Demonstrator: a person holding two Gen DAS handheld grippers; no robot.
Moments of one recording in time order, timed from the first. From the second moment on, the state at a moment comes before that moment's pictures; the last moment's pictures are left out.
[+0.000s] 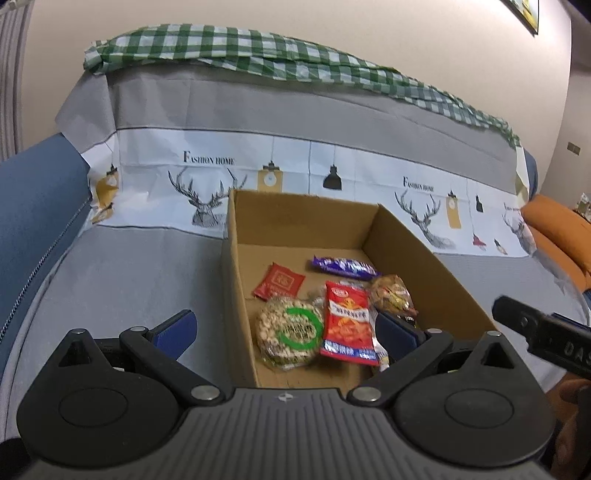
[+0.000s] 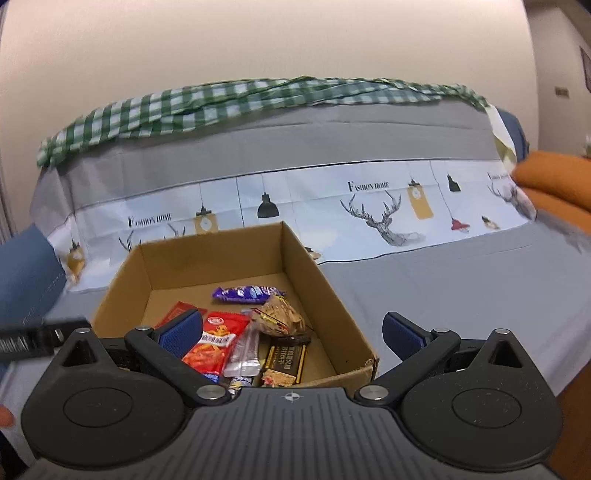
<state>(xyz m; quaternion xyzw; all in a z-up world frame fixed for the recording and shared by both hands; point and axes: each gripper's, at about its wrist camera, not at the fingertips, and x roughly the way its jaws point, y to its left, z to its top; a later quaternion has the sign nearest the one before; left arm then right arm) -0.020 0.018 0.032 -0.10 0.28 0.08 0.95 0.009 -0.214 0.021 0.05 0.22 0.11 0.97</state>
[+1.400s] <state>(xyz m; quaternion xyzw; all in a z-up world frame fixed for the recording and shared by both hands) -0.020 0.012 0.027 -0.09 0.31 0.08 0.94 0.010 -0.194 0.016 0.01 0.23 0.15 0.96</state>
